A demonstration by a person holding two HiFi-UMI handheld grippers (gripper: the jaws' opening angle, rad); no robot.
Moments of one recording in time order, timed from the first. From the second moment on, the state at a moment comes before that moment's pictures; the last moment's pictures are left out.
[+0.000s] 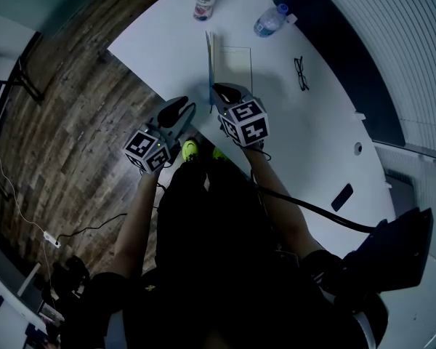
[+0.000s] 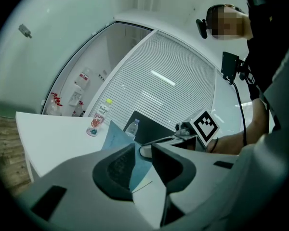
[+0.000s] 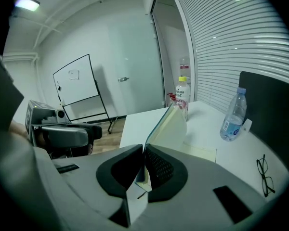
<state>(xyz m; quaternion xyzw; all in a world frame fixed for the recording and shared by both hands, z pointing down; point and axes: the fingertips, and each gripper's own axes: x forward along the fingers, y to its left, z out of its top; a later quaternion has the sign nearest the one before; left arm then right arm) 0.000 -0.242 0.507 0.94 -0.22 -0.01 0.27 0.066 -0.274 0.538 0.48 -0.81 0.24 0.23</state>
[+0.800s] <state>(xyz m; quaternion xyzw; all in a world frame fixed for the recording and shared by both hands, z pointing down) -0.025 -0.250 0.512 0.93 -0.24 -0.03 0.28 0.026 -0.284 0.548 0.44 -0.83 0.25 0.24</state>
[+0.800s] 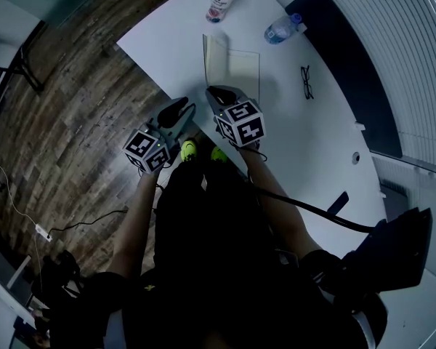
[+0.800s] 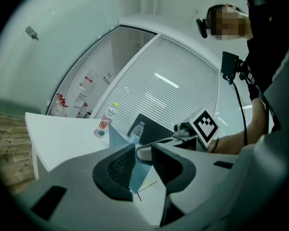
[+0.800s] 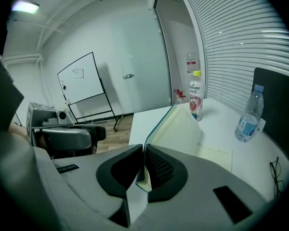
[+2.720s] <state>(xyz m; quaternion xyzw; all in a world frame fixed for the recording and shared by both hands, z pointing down) -0.098 -0.262 0.569 0.89 -0.32 -0.04 0.32 -0.063 -0.301 0.643 0.35 -0.84 0.30 0.30</state>
